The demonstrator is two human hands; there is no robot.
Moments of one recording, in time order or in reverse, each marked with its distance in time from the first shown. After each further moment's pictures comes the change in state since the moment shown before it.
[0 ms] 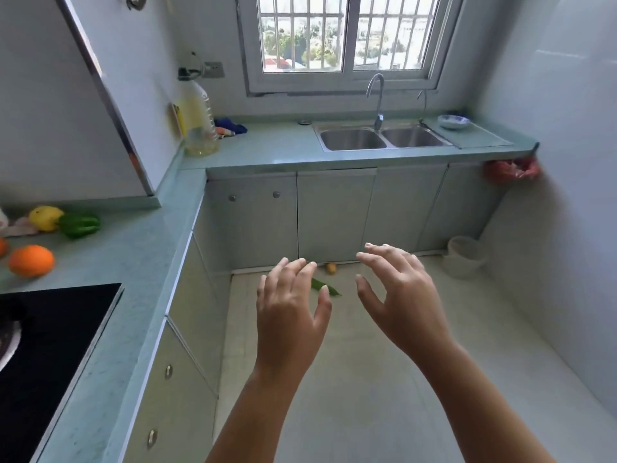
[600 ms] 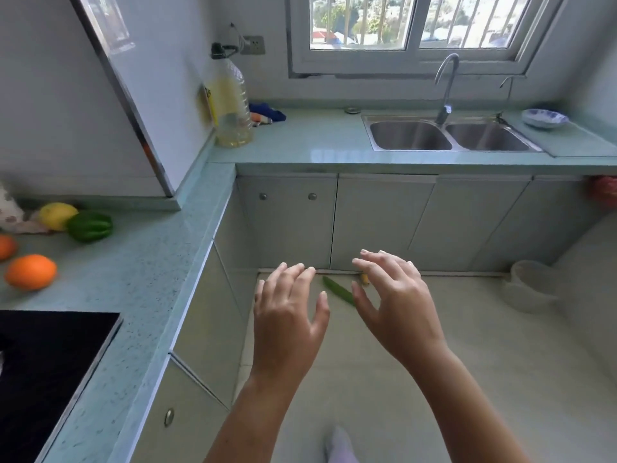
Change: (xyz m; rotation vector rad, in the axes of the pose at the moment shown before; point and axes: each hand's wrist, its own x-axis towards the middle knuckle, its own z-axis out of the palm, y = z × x) left_hand 0.109 -0.111 0.093 0.131 -0.028 -0.133; right_hand 0.132 0.046 0.156 0.112 -0.122 -0.059
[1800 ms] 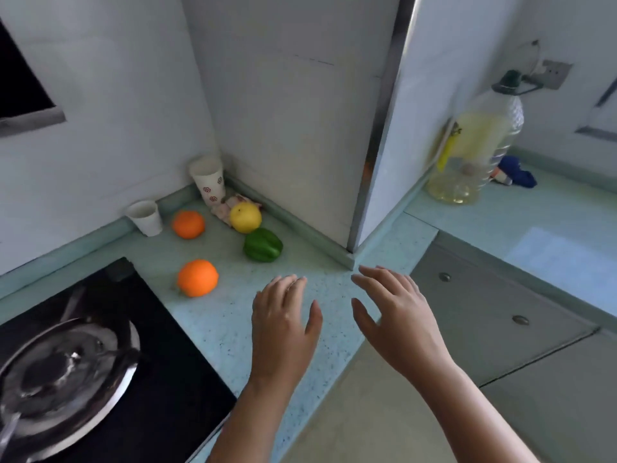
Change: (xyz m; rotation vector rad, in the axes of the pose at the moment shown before) left_hand 0.163 -0.332 -0.032 0.331 0.186 -0.590; right_hand 0.281 -0.166 0.311 0.285 -0.427 -0.555
